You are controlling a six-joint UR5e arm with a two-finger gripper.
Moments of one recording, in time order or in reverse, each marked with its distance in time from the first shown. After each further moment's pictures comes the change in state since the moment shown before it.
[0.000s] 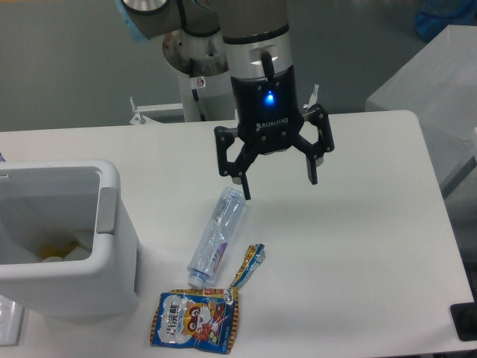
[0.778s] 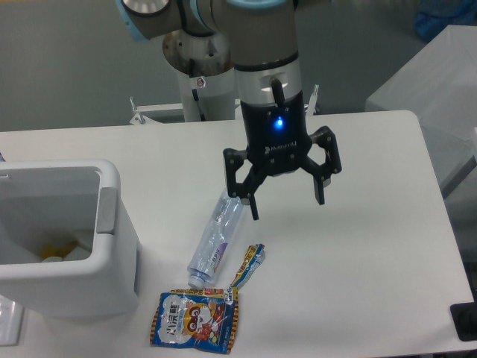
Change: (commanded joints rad) arm -0.002 -0.071 0.005 0.064 -0.005 -0.015
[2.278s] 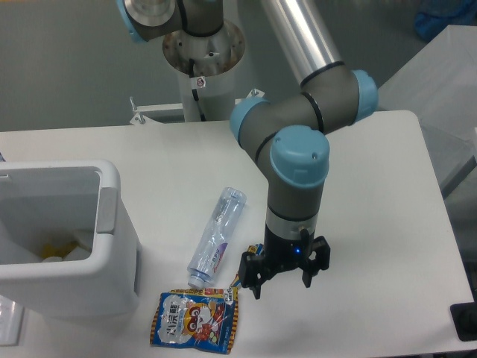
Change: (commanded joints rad) arm 0.026 -0.302 0.000 0.020 -0.152 -0.074
